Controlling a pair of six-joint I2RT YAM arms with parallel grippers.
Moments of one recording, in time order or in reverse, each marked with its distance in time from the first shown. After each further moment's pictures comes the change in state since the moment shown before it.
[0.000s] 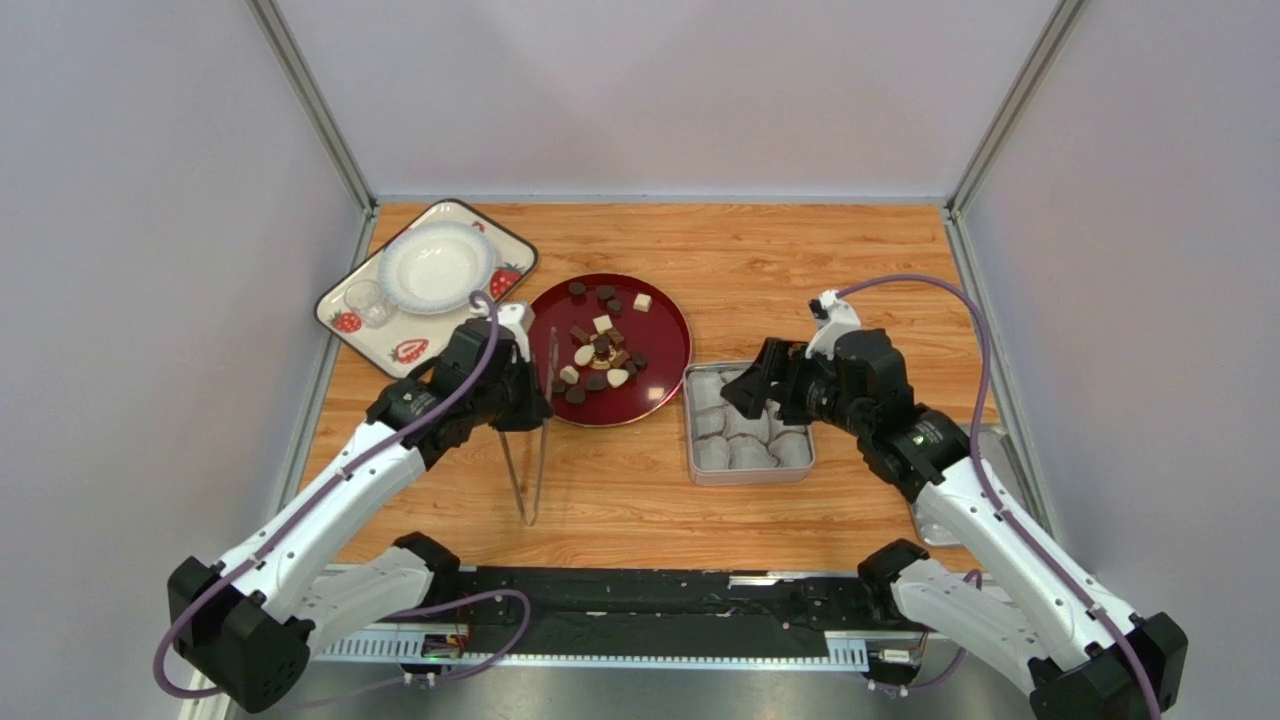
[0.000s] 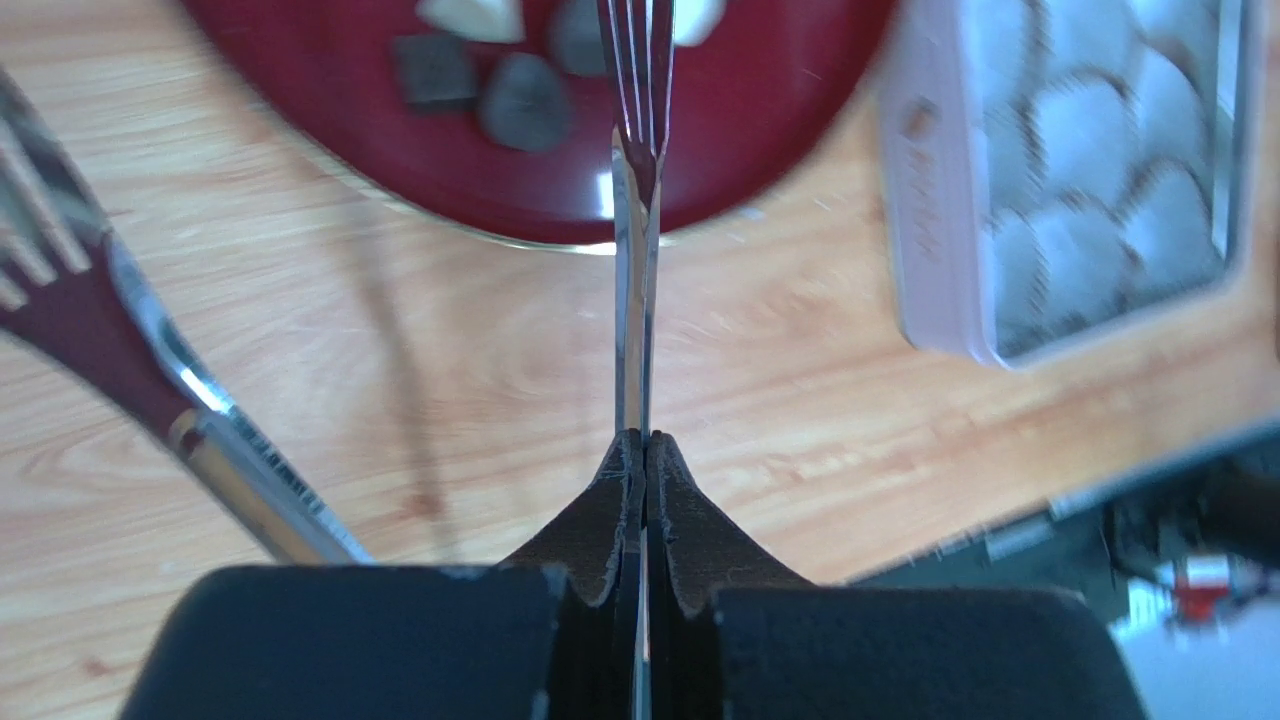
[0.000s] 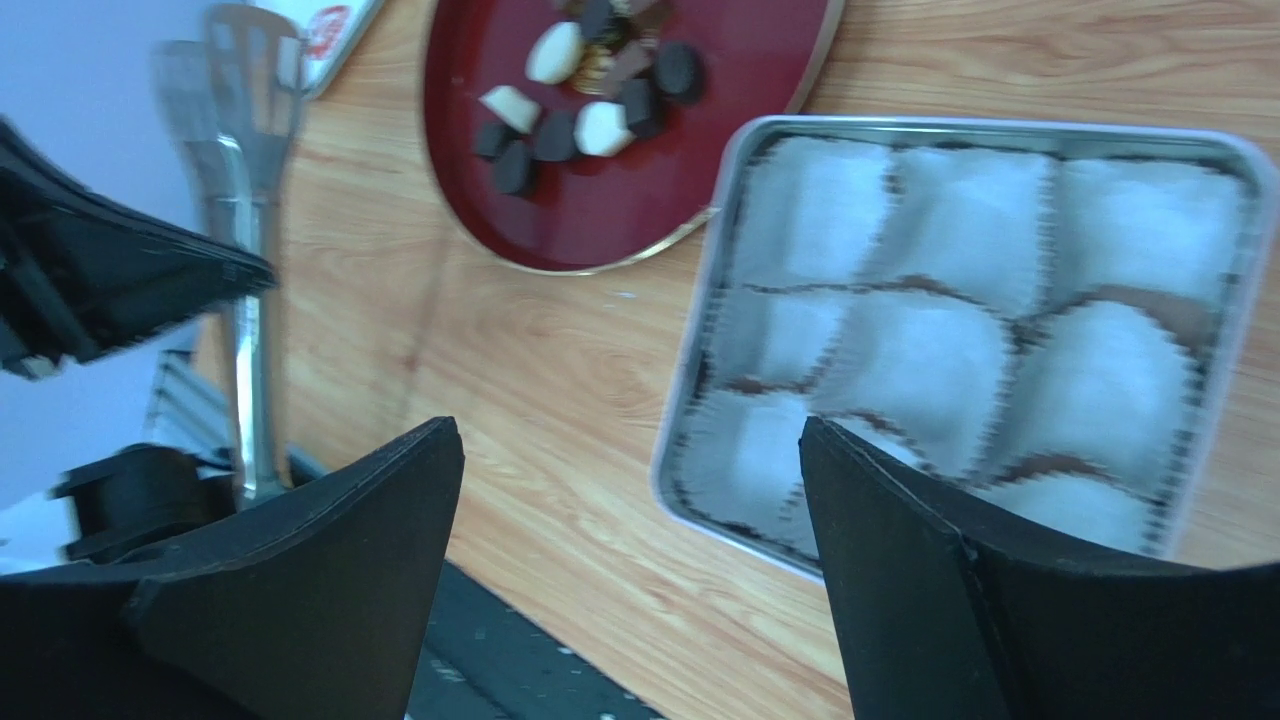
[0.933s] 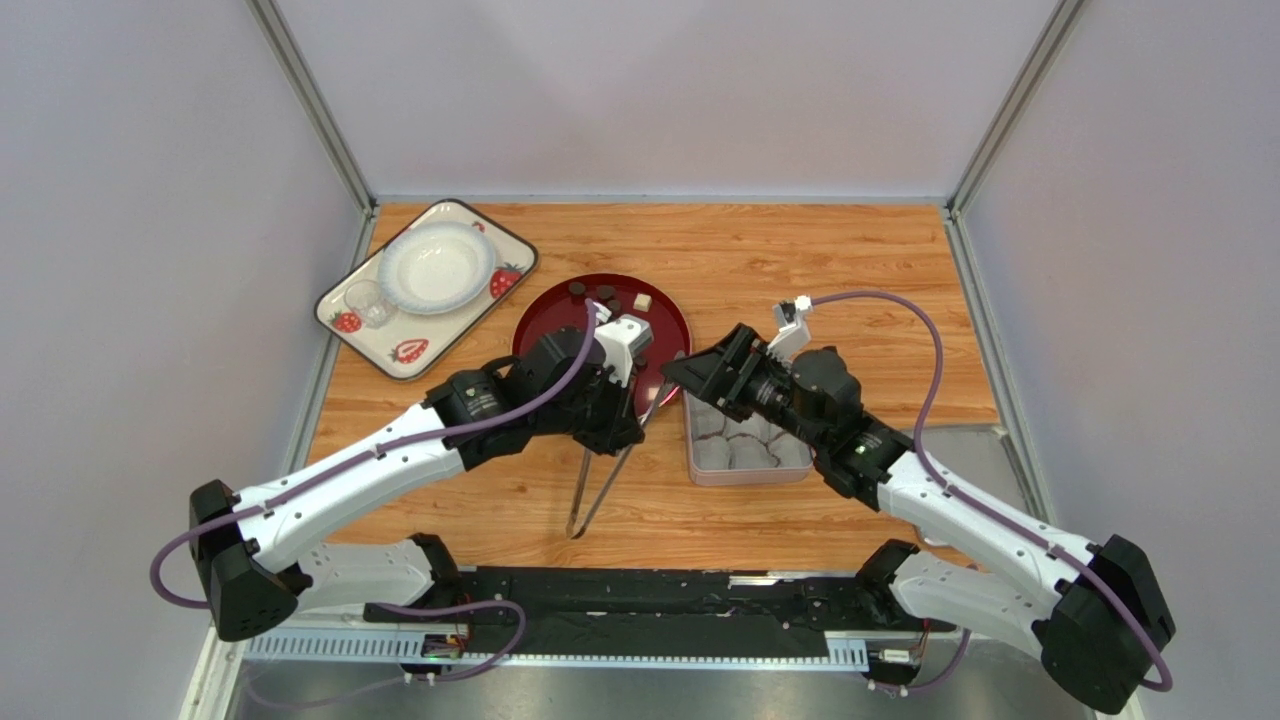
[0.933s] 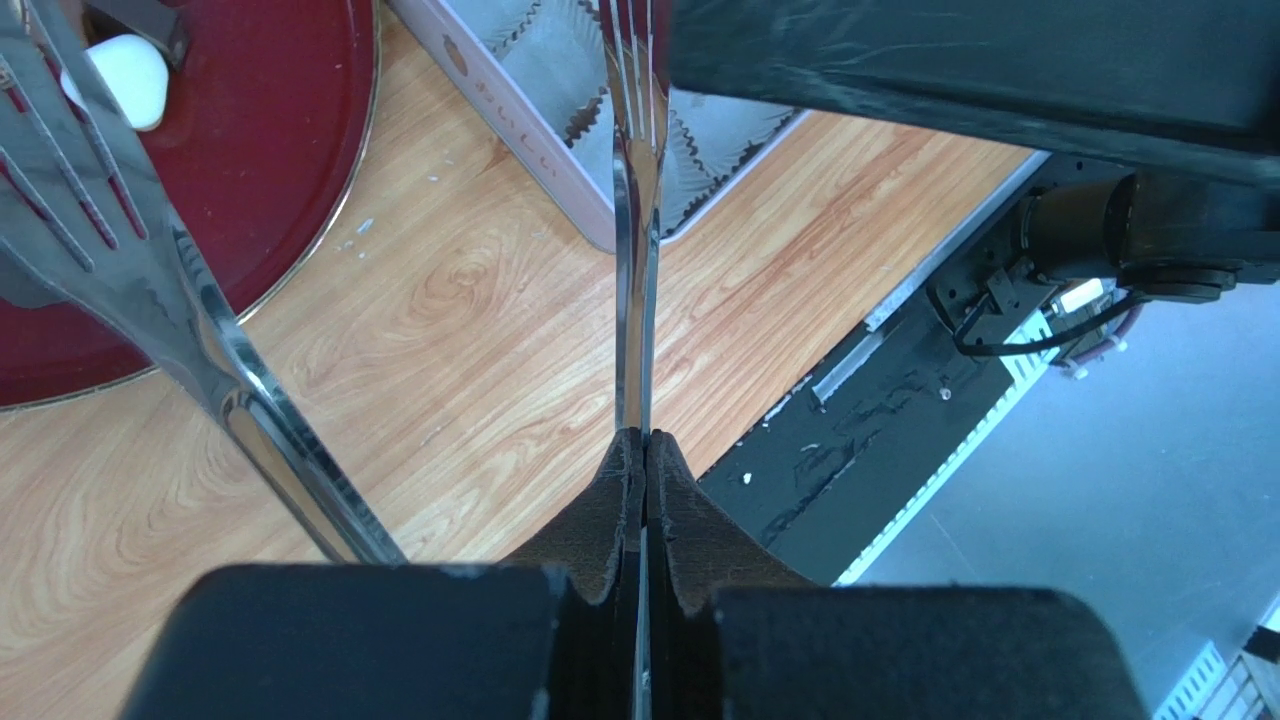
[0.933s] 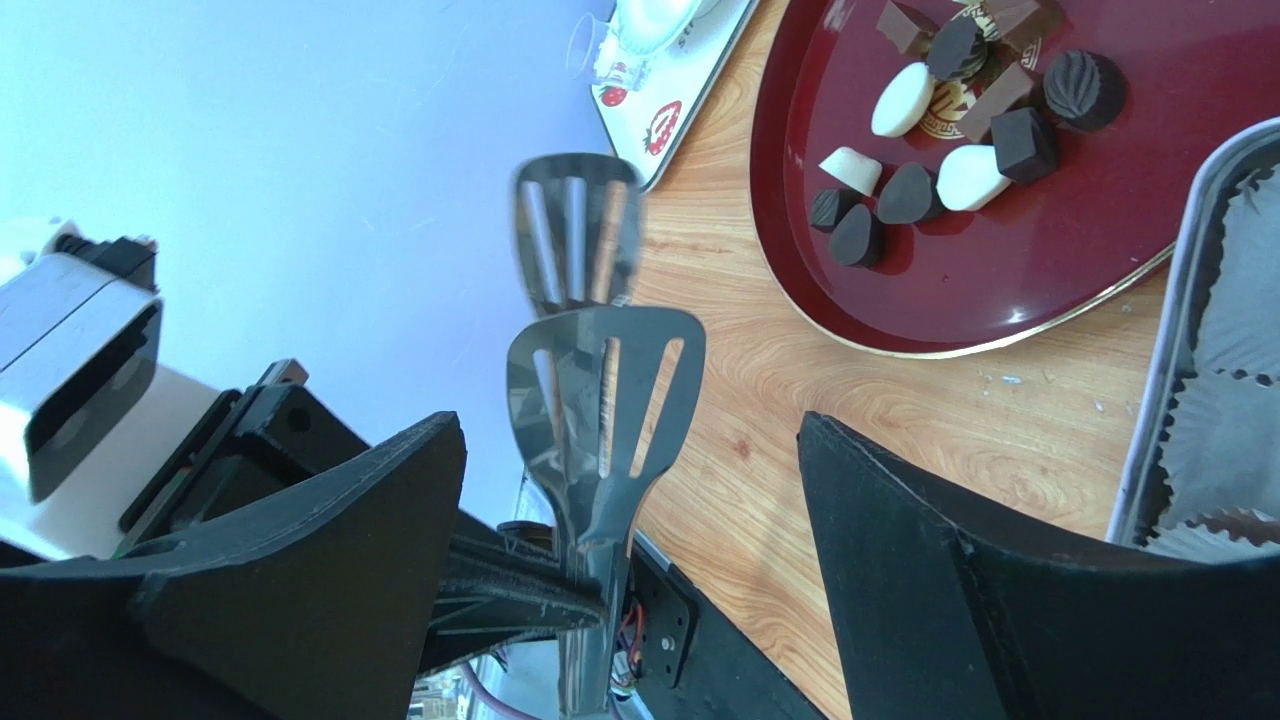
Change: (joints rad) left arm -0.444 0.167 0.227 0.044 0.059 0.065; right arm 0.229 0.123 -0.150 0.600 0.064 0.531
